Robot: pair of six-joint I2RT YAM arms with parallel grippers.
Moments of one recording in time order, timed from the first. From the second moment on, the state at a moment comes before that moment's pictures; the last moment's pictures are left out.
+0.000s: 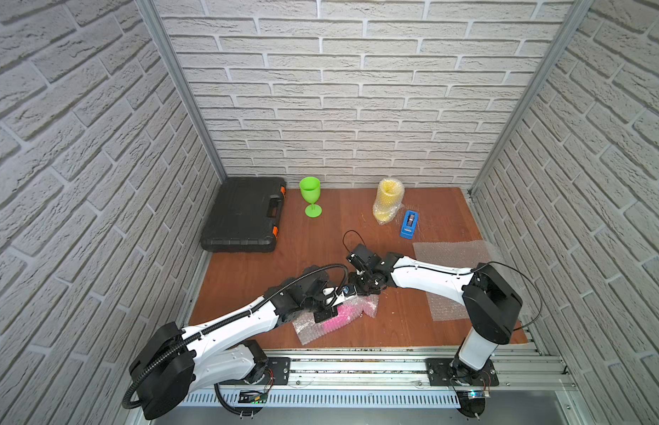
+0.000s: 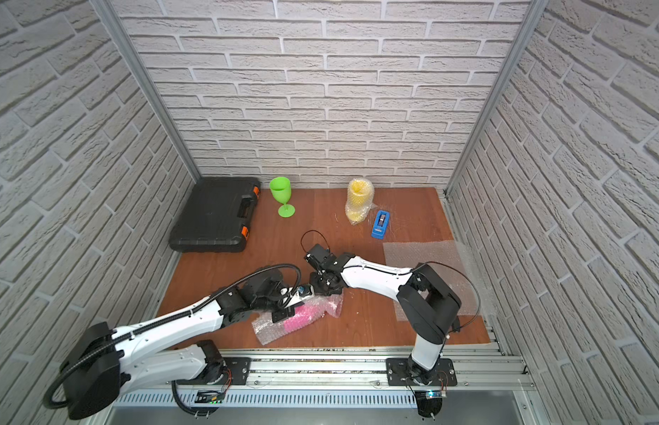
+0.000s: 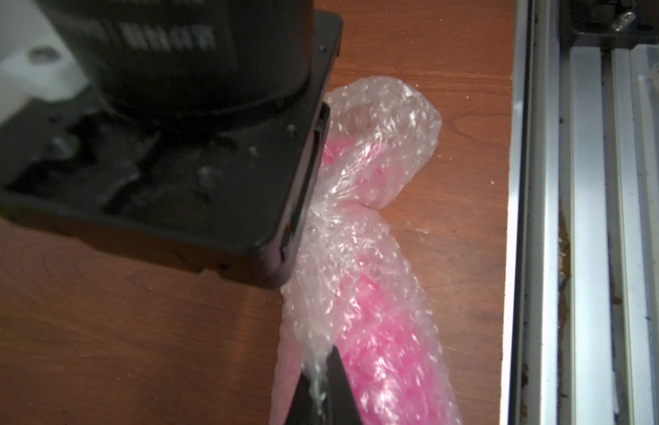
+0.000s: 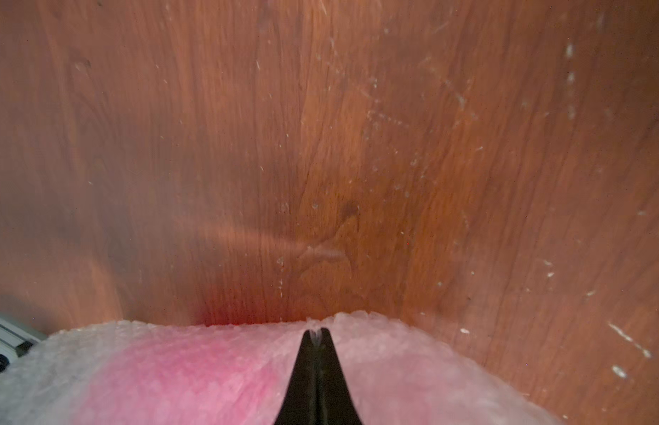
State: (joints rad) left arm -0.87 1.10 0.57 -0.32 0.23 0.47; right arm 0.81 1.77 1.18 -0.68 -0.09 0.83
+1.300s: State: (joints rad) left arm -0.88 1.05 0.56 -0.32 0.25 0.51; right arm 0.78 1.62 1.17 -0.94 -0.36 -0.34
